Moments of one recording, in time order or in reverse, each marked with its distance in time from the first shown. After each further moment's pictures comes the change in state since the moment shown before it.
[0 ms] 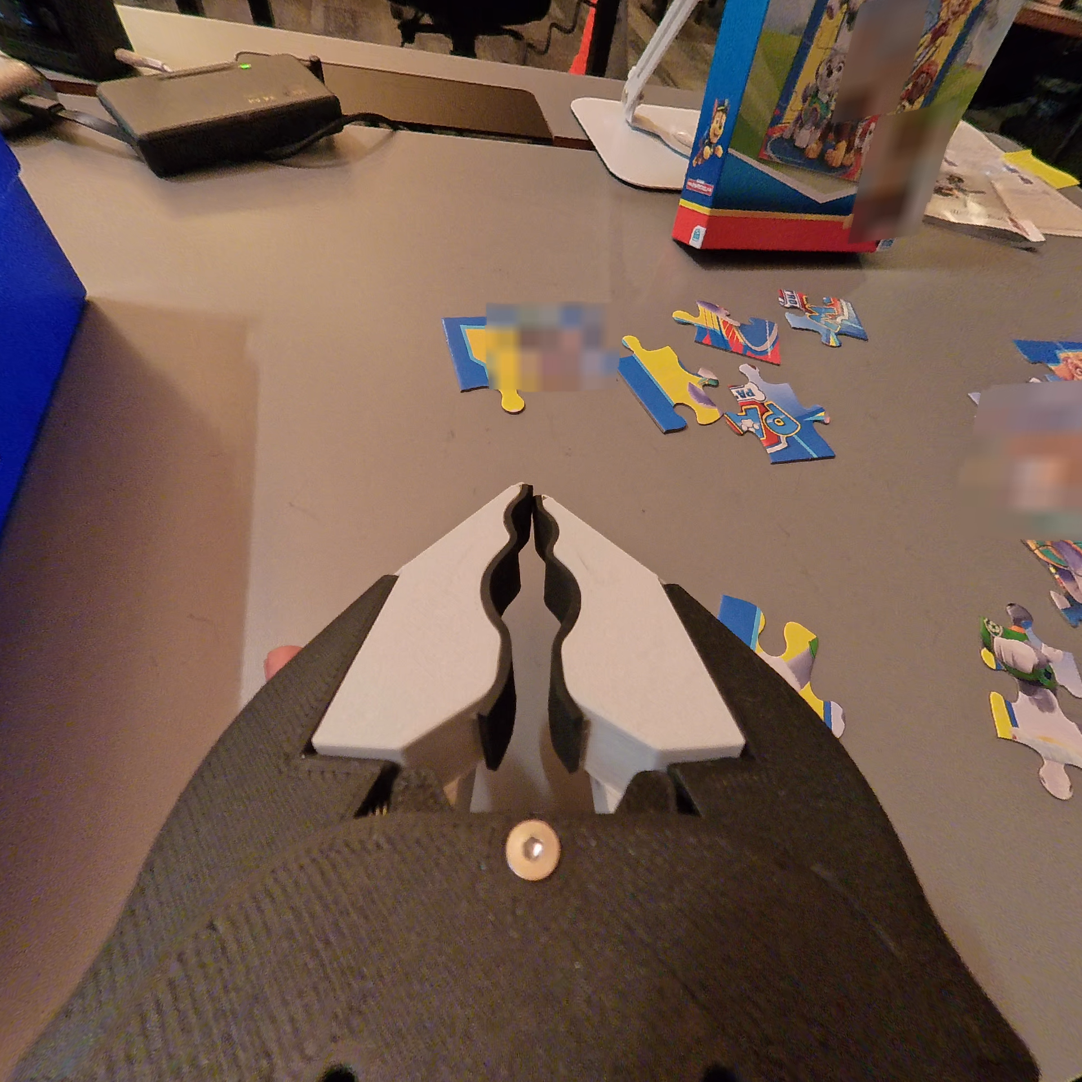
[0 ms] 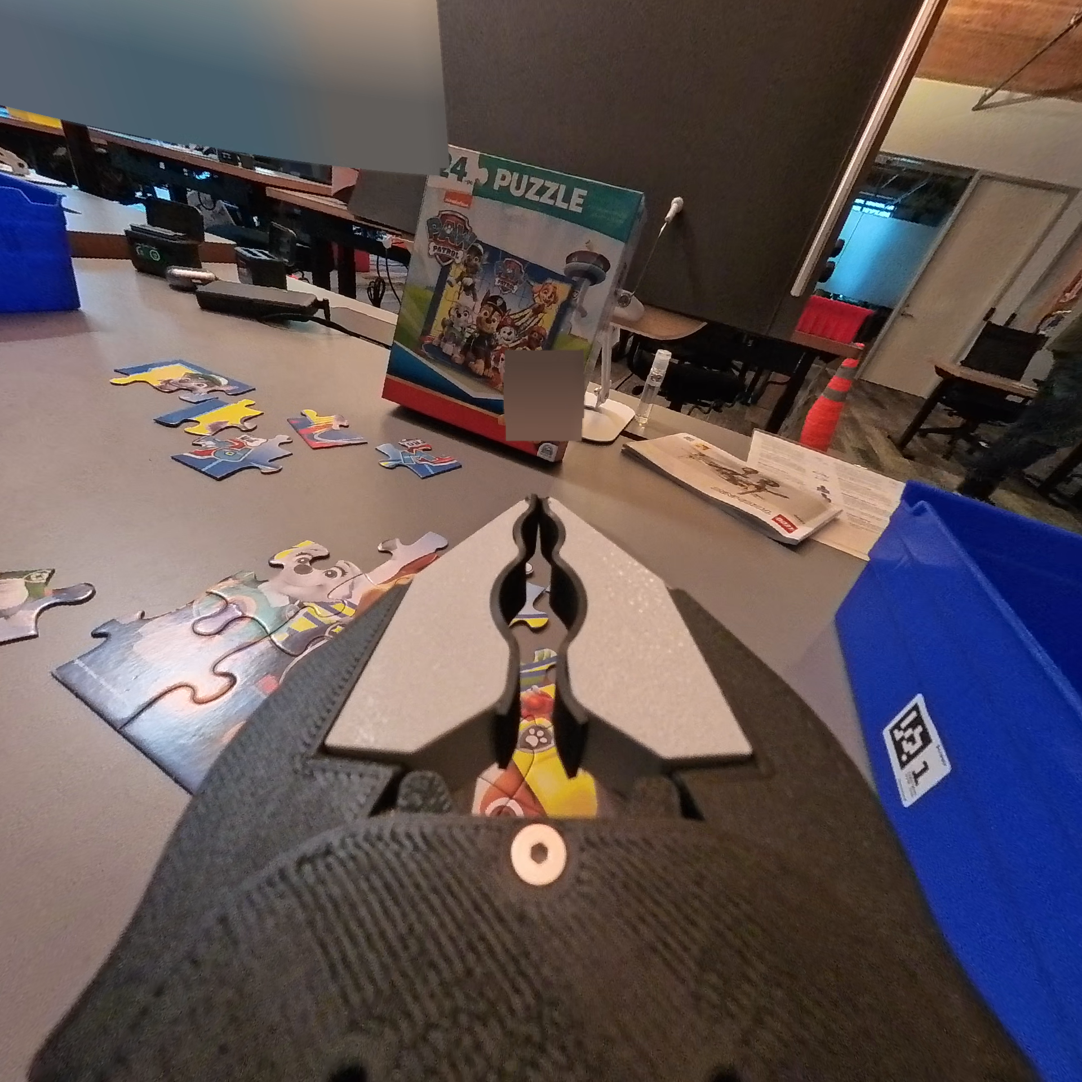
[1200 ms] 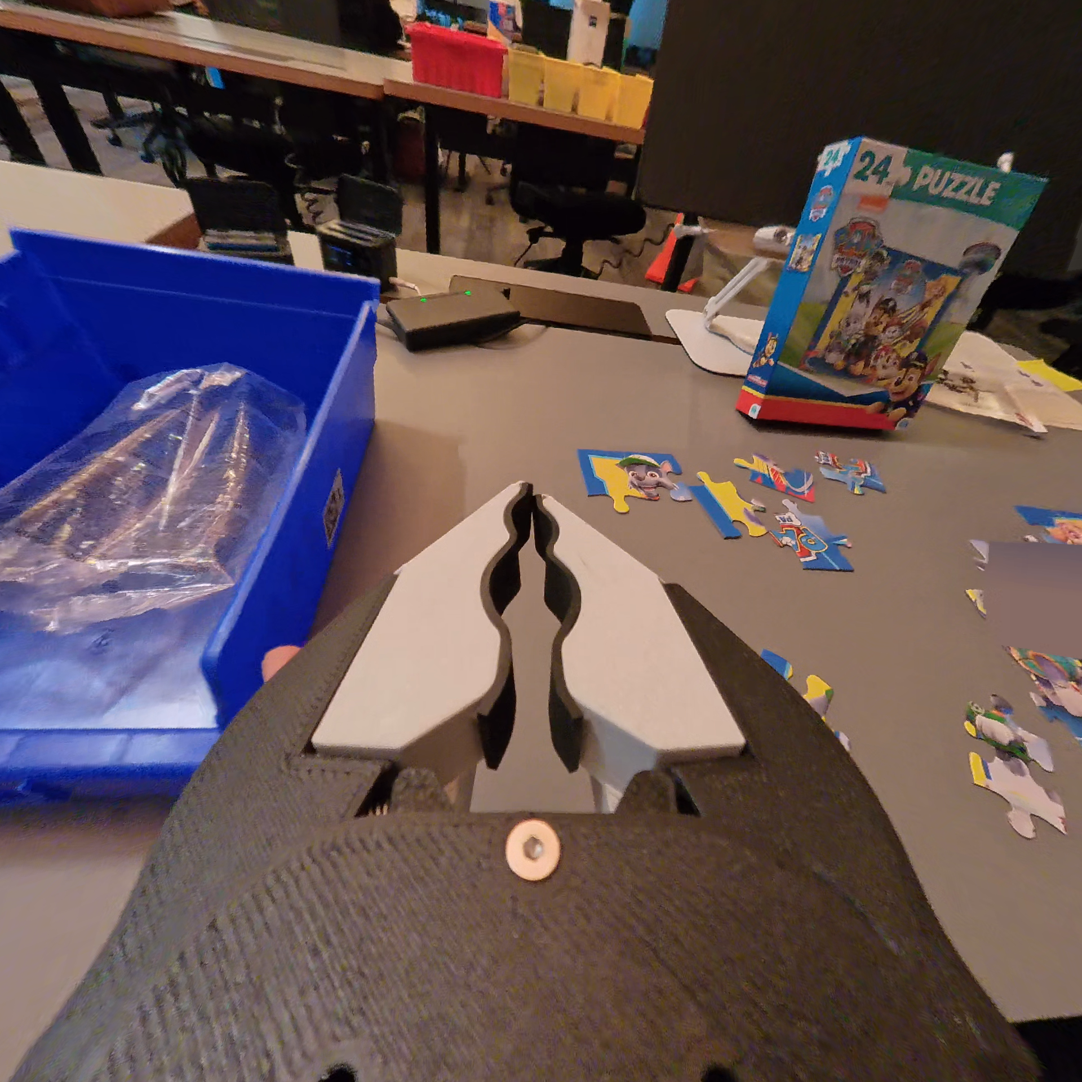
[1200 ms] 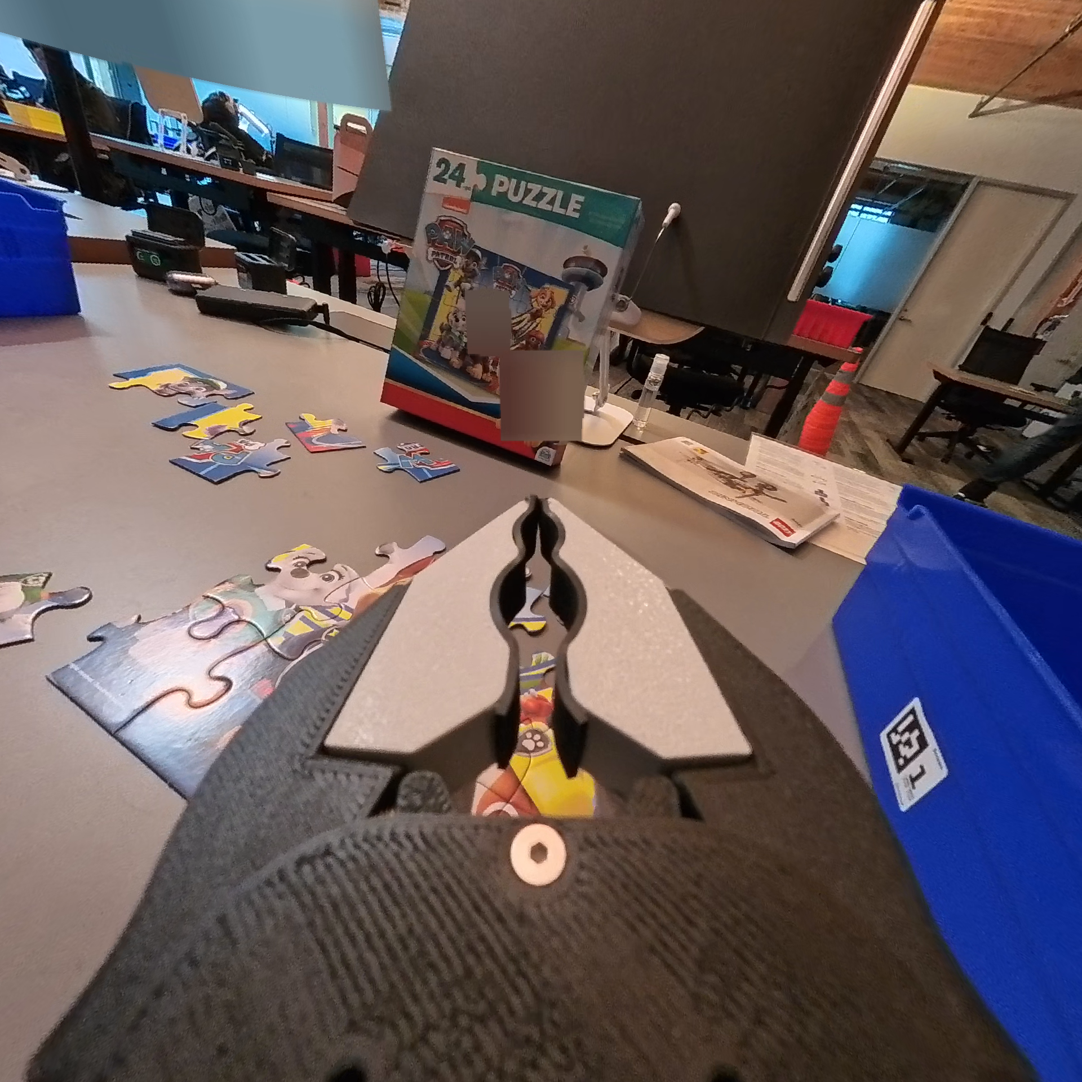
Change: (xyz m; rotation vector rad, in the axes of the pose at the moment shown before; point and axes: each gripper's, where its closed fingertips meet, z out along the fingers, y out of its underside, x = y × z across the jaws) left arm -0.053 -0.056 -0.098 0.235 -0.154 -0.056; right arm 0.002 -0.002 0.000 0.009 0.001 0.000
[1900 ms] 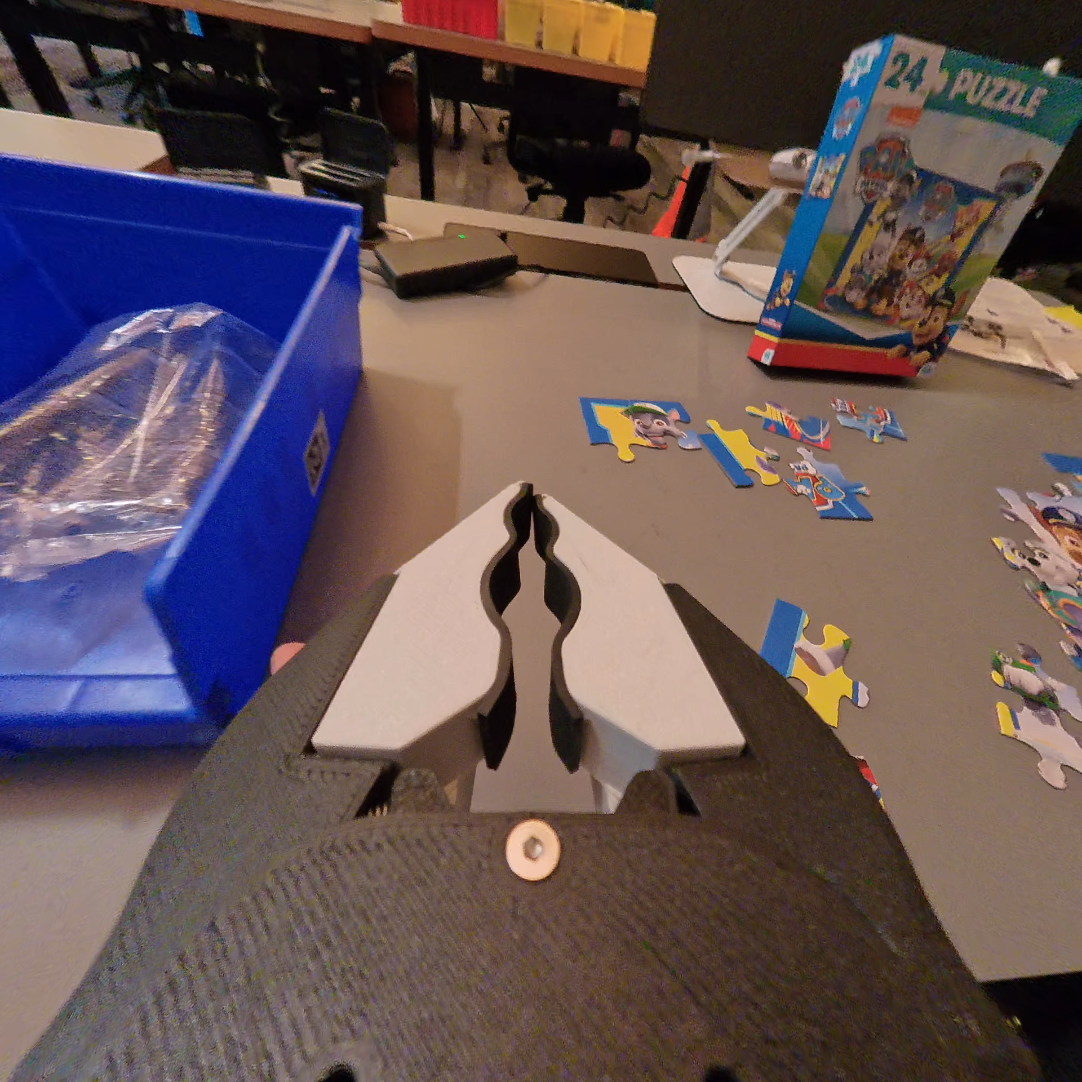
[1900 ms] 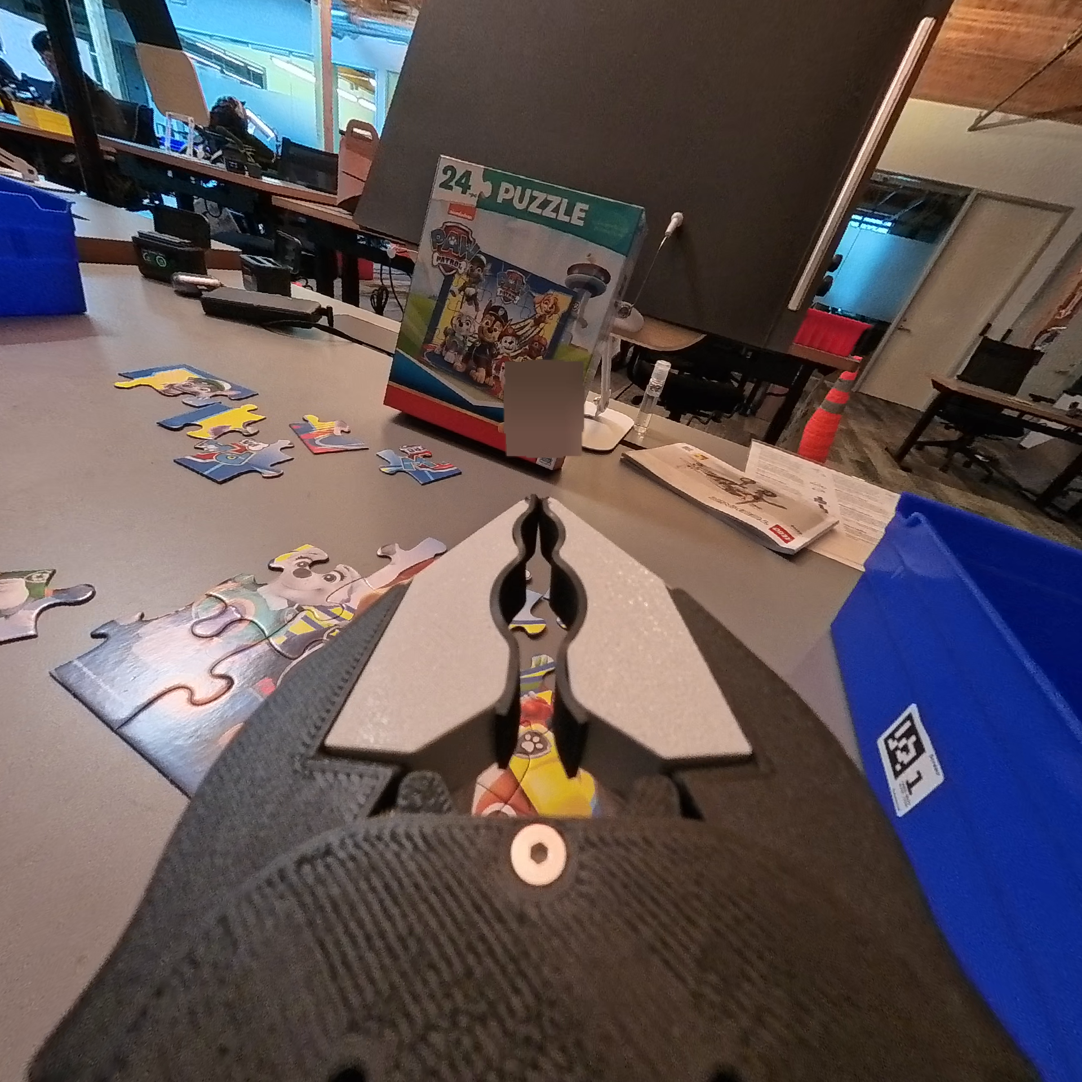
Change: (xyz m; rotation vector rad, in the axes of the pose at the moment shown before) left arm 0.002 0.032 0.002 -0.055 0.001 0.016; right arm -0.001 -0.002 -0.001 0.008 -0.005 -0.010
